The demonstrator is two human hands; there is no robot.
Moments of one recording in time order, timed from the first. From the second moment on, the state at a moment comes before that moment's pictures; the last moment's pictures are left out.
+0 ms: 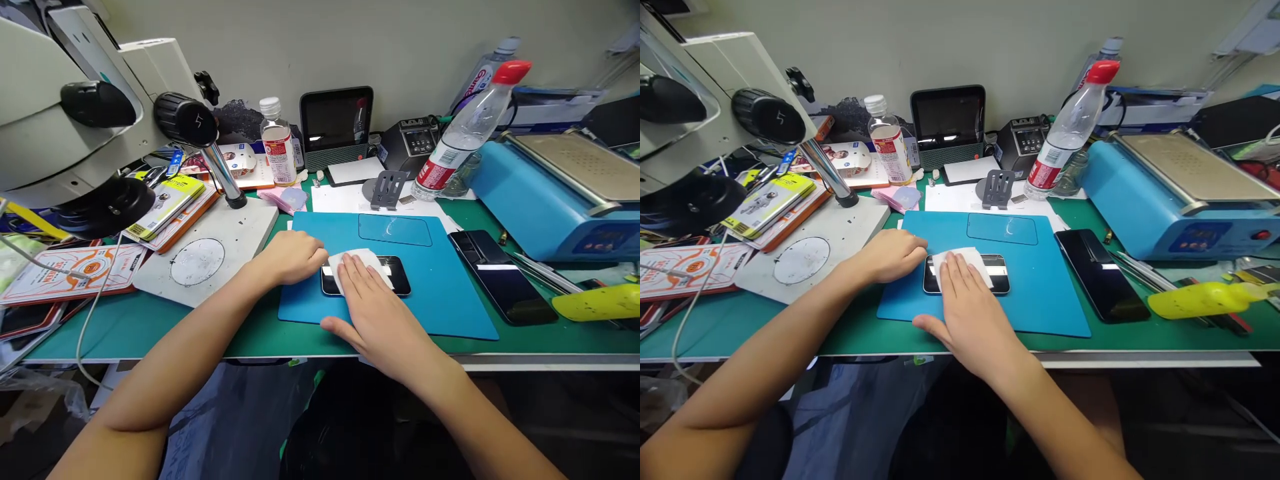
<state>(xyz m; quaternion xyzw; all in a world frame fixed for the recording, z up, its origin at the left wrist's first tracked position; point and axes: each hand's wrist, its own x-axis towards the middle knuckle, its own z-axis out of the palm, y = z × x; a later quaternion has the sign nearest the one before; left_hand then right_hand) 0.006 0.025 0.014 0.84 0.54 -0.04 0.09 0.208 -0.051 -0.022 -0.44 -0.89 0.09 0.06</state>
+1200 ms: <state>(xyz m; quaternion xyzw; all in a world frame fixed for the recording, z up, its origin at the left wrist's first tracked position) 0.007 0.022 0.011 0.83 0.53 0.09 0.14 0.187 -0.044 -0.015 -0.41 -0.90 0.11 0.05</state>
